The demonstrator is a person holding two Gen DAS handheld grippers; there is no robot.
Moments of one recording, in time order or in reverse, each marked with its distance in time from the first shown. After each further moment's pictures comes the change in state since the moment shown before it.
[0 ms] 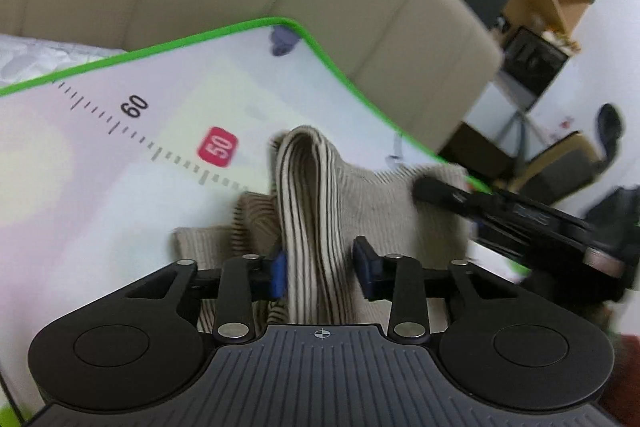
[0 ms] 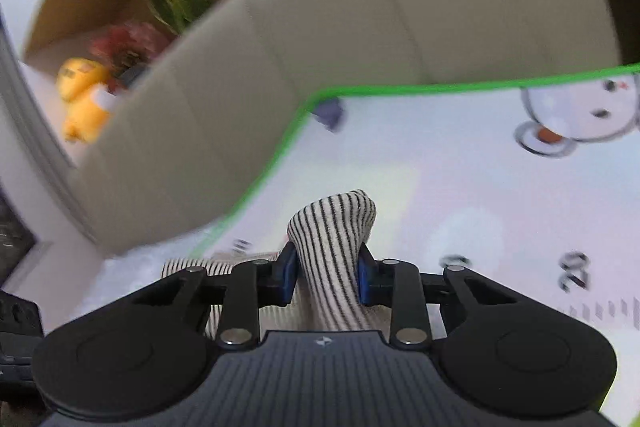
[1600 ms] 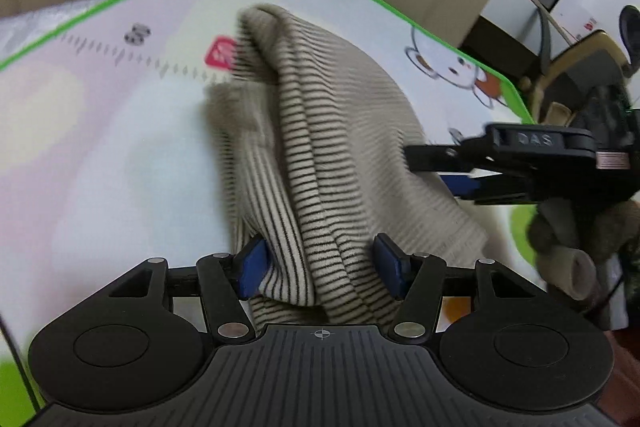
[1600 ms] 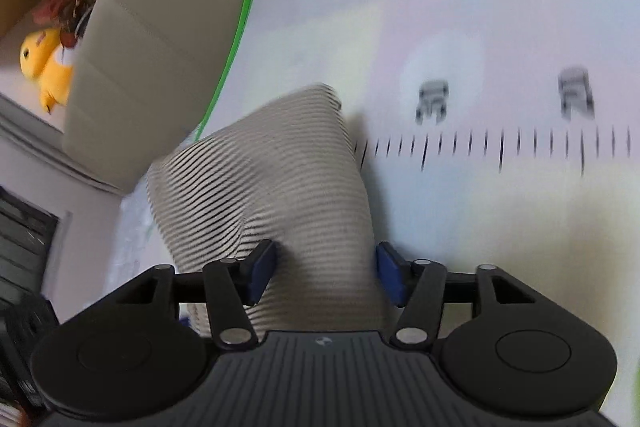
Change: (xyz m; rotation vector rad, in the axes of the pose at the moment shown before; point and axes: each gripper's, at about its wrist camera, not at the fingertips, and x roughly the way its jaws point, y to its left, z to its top) left arm 0.008 -0.021 -0.039 0.107 0.274 0.130; right arm 0.032 -0.037 -0.025 0.255 0.412 -0.008
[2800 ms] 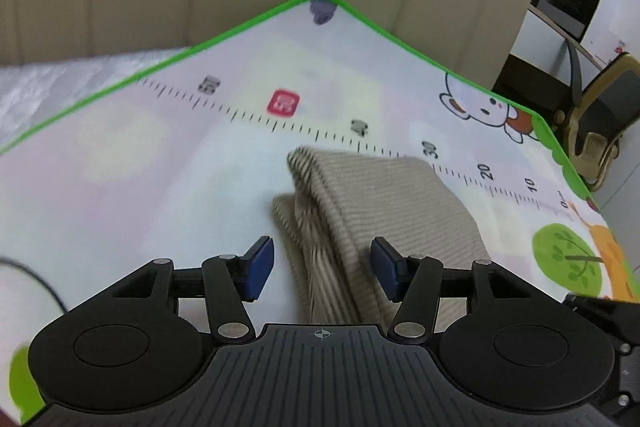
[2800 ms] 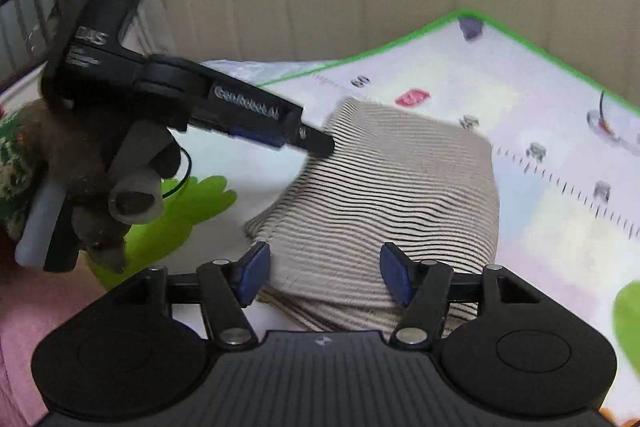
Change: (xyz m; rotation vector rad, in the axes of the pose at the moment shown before) left arm -0.061 -0.011 -0.012 -0.017 -0.165 0.194; right arm -0.073 0.118 -0.174 -0.748 -0.110 -0.134
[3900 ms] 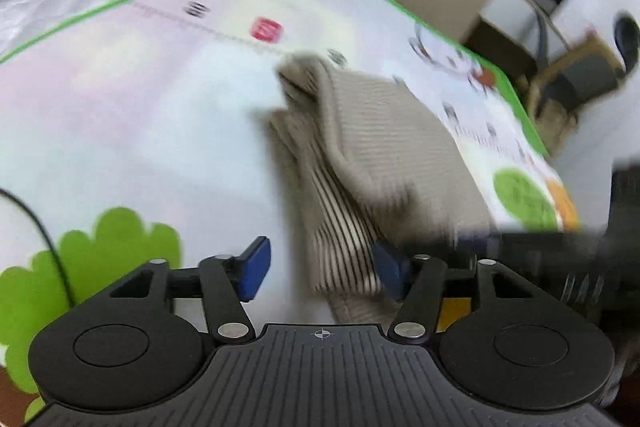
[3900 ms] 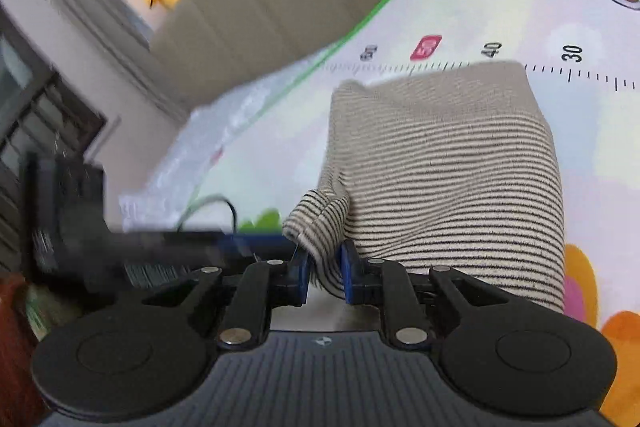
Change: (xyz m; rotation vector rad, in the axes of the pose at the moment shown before) left arm -0.021 0.037 -0.028 -0.075 0.131 -0.150; right arm 0.022 -0.039 0.008 0.409 0.081 0.234
